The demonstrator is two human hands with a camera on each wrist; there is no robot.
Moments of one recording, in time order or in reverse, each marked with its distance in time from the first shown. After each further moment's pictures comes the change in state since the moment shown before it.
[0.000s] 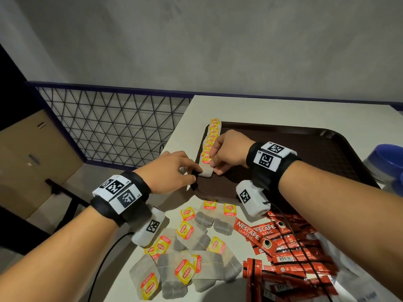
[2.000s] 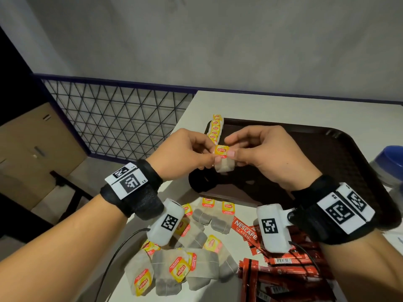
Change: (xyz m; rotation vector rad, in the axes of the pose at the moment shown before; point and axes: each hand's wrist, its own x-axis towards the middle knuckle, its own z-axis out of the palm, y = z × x) left_hand 0.004 0.047 -0.008 -0.578 0.237 0.087; right_hand -0.089 0.021 -0.023 0.385 0.182 -0.340
